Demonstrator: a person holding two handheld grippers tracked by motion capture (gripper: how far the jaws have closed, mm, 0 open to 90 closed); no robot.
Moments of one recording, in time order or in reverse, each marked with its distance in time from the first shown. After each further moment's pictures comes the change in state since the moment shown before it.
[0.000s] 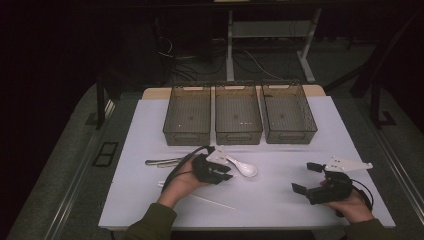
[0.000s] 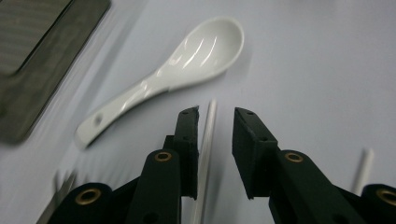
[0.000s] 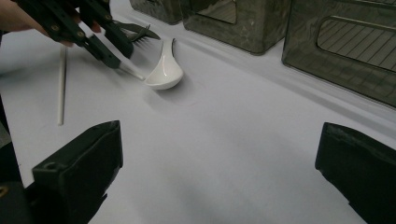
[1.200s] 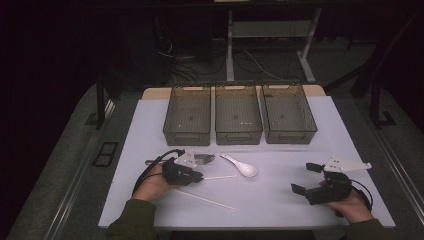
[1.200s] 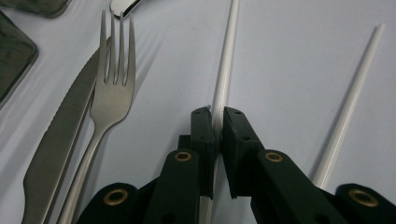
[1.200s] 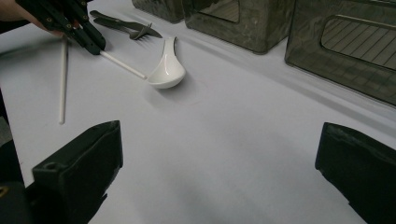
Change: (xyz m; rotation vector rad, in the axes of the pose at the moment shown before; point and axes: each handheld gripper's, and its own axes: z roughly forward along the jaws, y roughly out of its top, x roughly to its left) left arm 0.019 -0.068 -0.041 0.064 -0.015 -0.017; right arm 0.001 0.000 0.001 0.006 0.005 -0.004
